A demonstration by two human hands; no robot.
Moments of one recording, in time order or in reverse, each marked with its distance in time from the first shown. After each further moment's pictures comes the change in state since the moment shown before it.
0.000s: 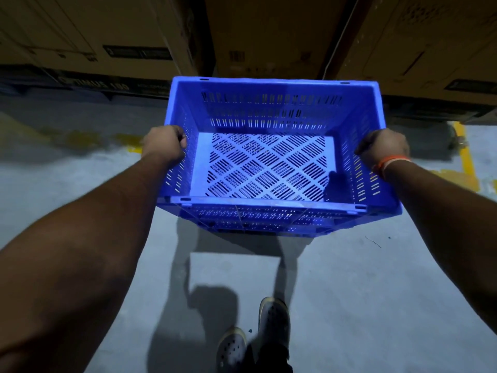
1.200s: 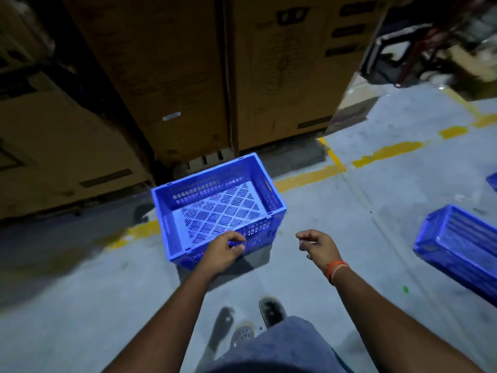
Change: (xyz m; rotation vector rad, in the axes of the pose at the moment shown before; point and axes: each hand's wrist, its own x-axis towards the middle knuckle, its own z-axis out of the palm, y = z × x) left_hand -0.270 0.140 -0.192 -0.619 -0.660 0.394; right_hand -0.380 -0.002 -0.155 0.974 -0.028 0.384
